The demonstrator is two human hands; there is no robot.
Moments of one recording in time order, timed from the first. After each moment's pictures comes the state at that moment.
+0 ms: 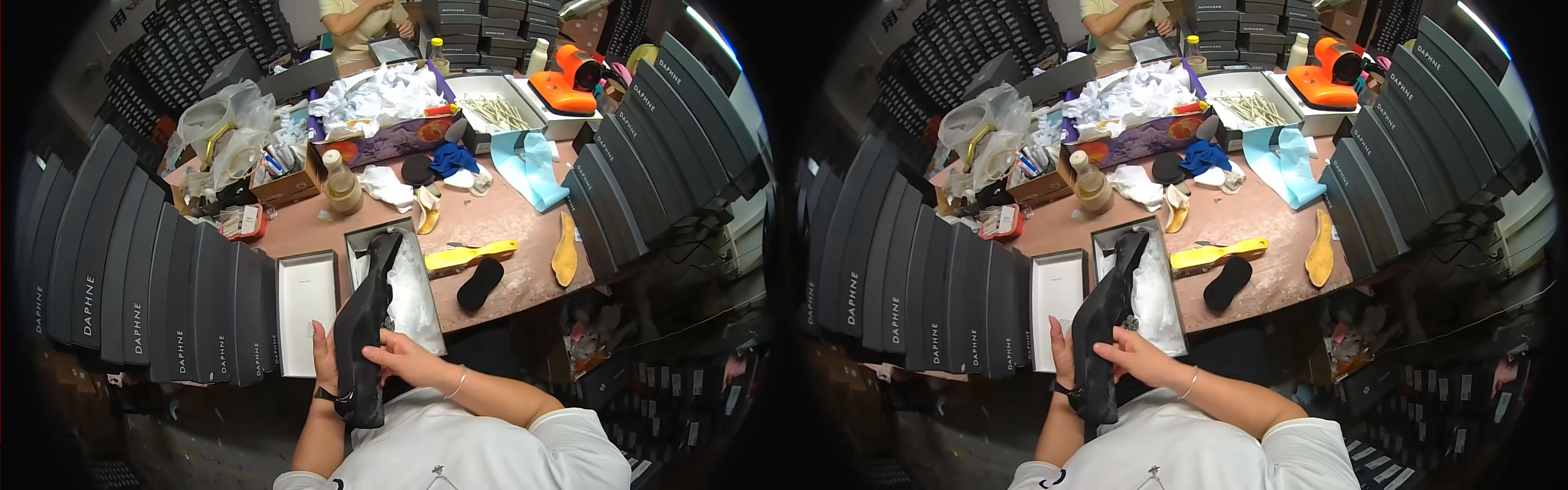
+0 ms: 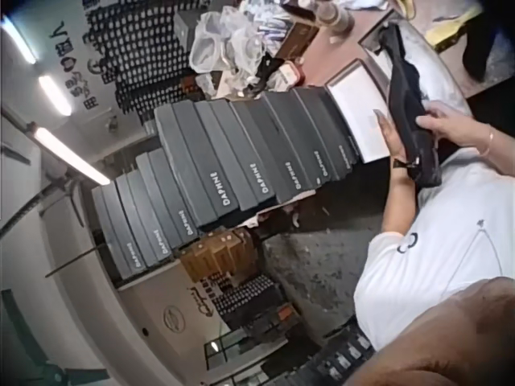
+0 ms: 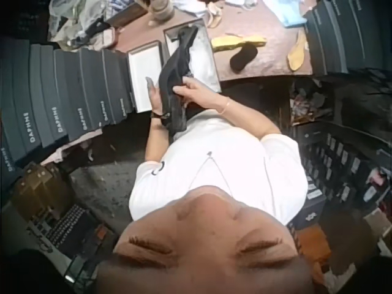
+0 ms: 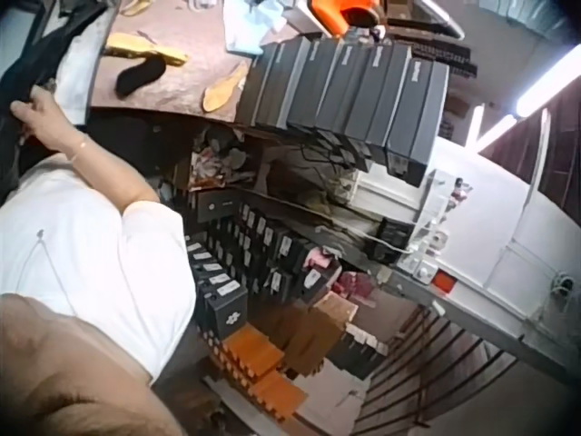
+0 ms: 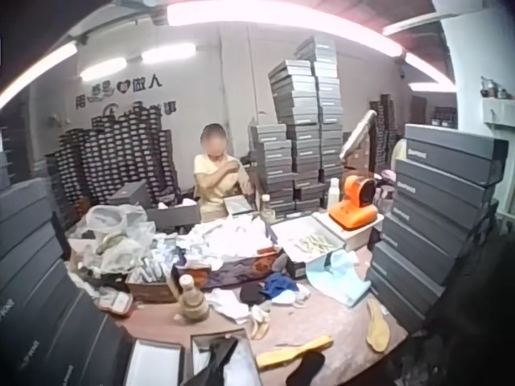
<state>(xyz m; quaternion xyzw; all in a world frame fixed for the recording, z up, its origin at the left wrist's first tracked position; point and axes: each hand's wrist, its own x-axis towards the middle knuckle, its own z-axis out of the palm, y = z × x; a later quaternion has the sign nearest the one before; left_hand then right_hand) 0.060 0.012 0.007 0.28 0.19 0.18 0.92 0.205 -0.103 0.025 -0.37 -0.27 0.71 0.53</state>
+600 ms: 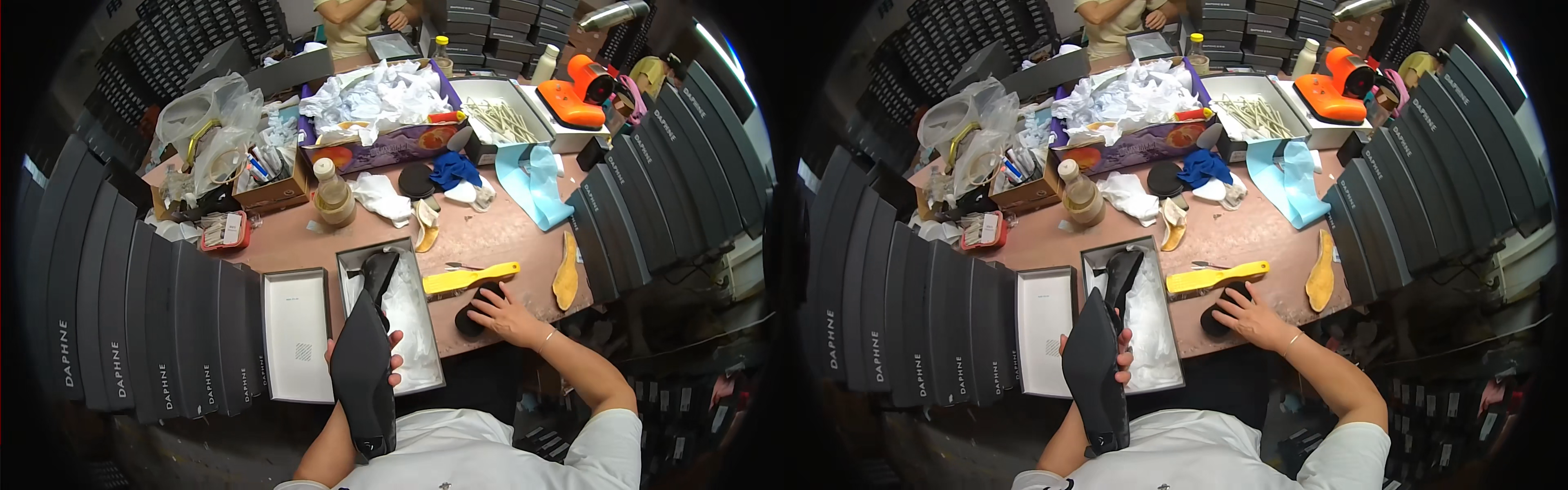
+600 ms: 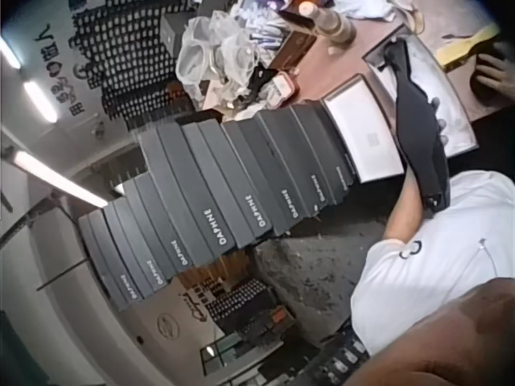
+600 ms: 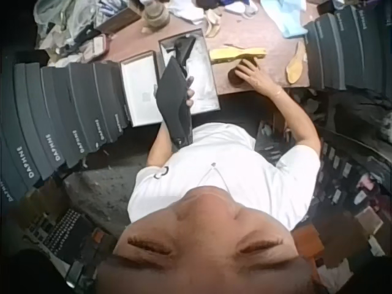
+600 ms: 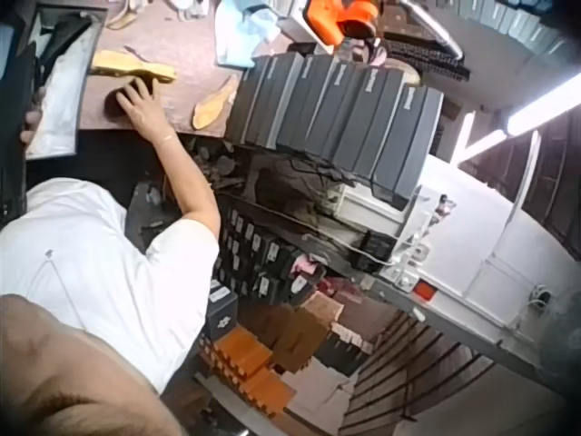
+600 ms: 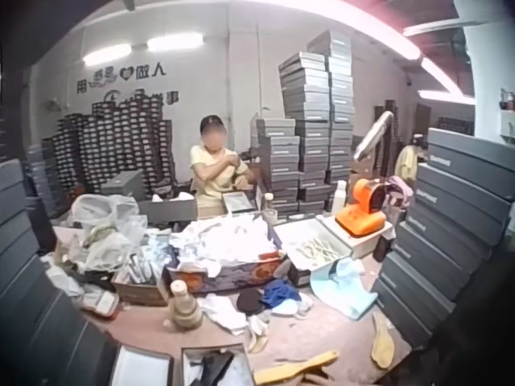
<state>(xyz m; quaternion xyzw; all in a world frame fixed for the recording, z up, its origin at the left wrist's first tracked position) 0.110 0.014 -0.024 -0.10 -0.04 0.16 0.98 0.408 -0.162 -0.051 -0.64 -0.77 0.01 0.00</state>
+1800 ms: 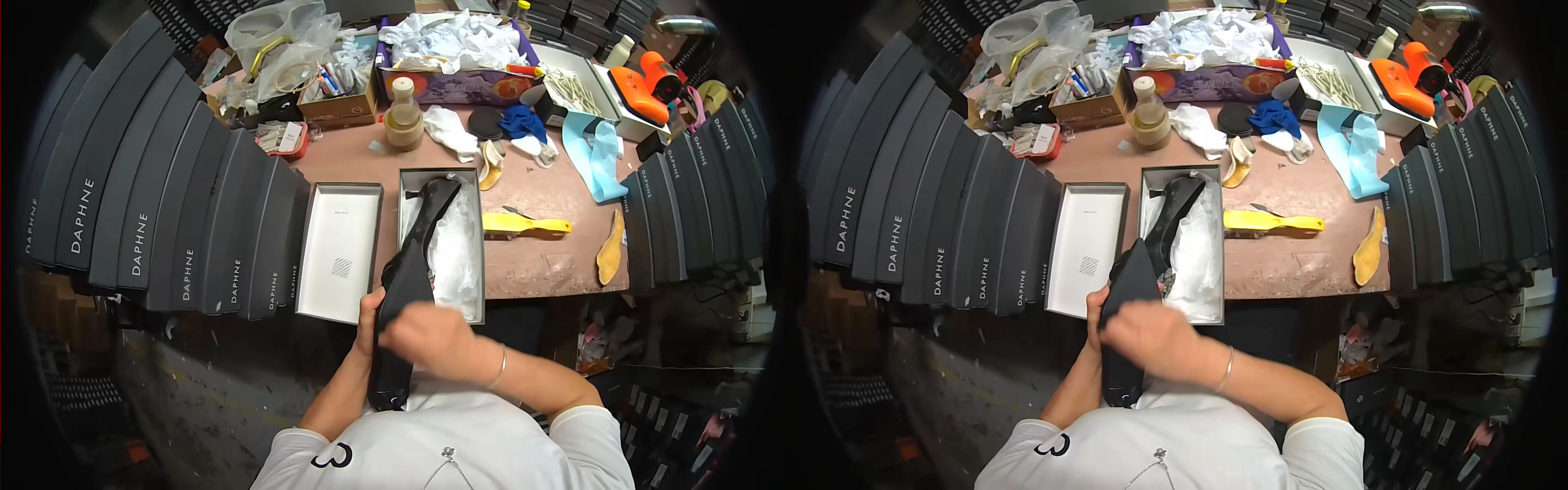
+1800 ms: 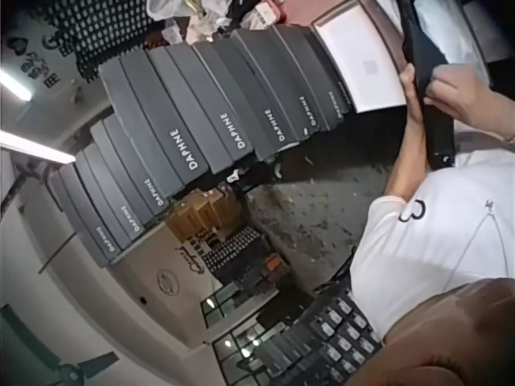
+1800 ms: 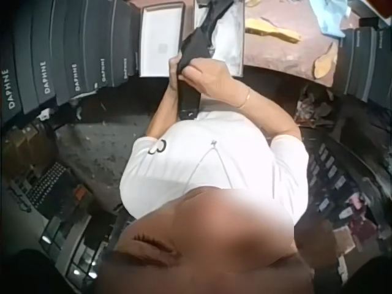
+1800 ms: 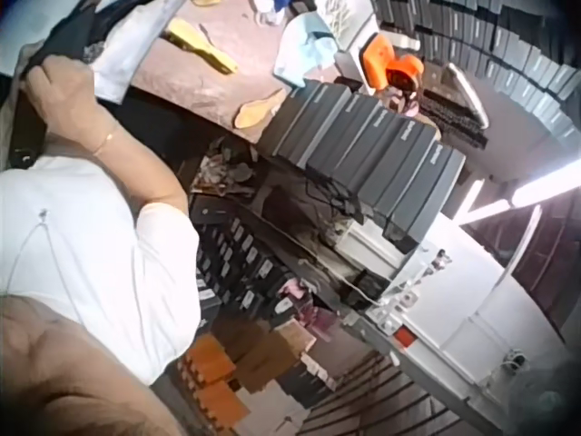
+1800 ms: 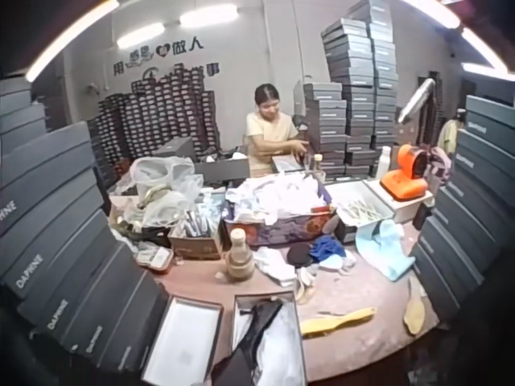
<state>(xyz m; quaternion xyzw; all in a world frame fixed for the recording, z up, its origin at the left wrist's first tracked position) 0.052 -0.017 0.001 0.28 0.27 0.21 0.90 0.186 -0.086 0.057 -0.51 -0.73 0.07 0.45</state>
